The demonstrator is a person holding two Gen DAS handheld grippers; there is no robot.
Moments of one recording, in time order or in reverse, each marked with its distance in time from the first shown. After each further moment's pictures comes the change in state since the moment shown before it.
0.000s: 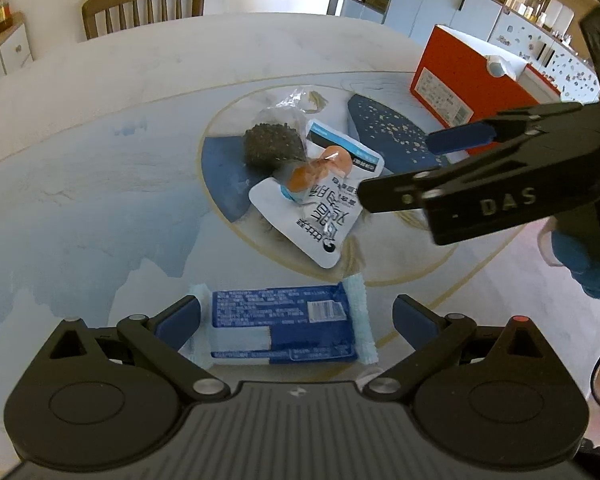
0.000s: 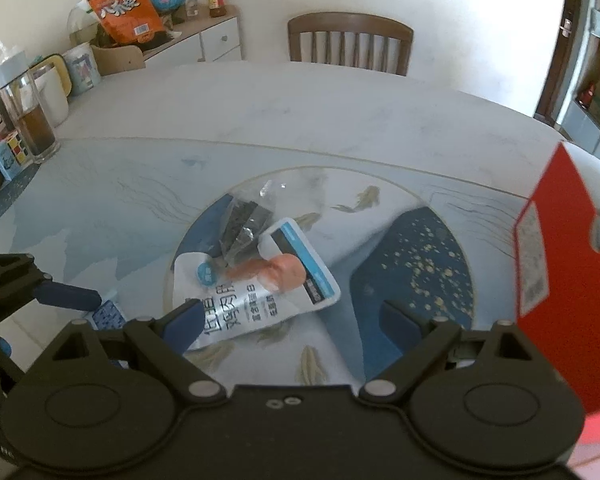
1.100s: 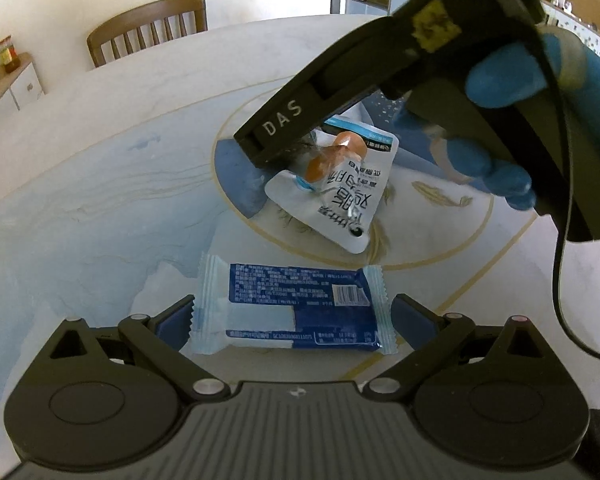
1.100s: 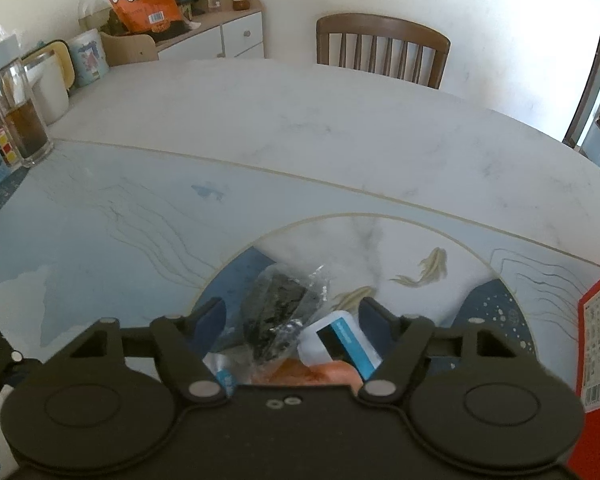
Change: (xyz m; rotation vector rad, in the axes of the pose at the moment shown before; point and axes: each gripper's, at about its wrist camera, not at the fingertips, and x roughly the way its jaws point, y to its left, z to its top) left arm 0.014 -0.012 -0.013 0.107 -0.034 0.115; right arm 0.063 0.030 0.048 -0.062 0.002 0.014
